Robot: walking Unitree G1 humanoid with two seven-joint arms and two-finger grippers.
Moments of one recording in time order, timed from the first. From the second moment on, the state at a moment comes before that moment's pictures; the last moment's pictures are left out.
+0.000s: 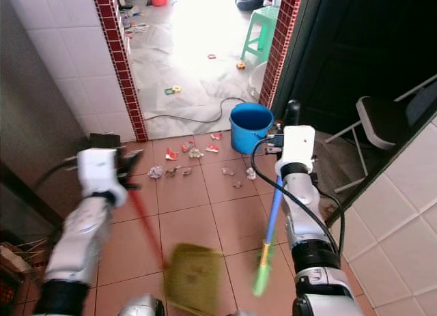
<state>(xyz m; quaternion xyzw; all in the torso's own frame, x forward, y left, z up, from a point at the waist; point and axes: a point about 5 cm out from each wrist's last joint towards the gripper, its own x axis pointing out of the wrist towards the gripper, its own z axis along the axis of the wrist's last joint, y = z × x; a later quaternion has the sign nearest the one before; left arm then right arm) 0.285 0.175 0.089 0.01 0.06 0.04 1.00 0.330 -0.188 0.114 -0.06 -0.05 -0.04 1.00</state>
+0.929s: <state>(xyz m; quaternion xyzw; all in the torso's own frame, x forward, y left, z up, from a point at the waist) 0.294 0.158 0.091 0.01 0.05 0.00 1.00 0.315 -0.185 0.099 -0.05 -0.04 -0.04 1.00</state>
